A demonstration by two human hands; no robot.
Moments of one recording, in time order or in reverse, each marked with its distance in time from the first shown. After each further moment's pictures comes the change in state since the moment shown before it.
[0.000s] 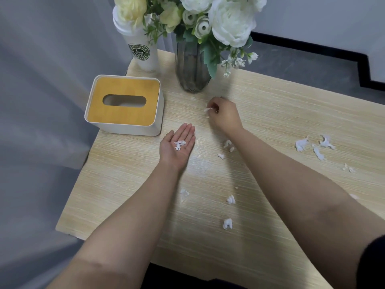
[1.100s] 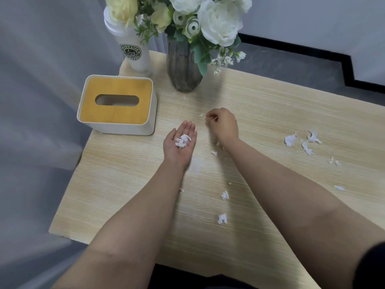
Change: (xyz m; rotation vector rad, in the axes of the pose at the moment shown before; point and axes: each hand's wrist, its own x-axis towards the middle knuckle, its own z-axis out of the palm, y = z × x) left_hand 0.000 -0.022 0.013 -0.147 -0.043 -0.018; right_hand -0.033 0.008 -0.003 -0.016 0.010 0.203
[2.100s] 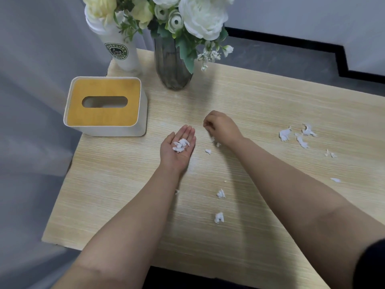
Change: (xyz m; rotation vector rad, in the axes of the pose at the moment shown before) left_hand -0.002 -0.010 -0.006 0.108 0.005 -0.067; right_hand 0.004 0.040 -0.010 -0.252 -0.195 -0.380
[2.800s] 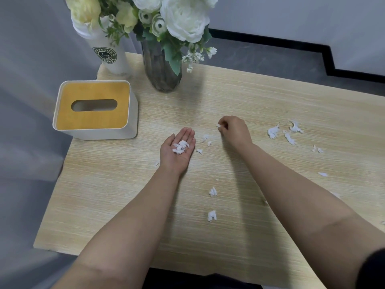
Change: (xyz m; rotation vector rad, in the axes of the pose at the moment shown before) left_hand -0.002 -0.019 0.007 0.043 0.000 -0.044; right_hand -0.036 0.028 -0.019 0.117 0.117 0.412
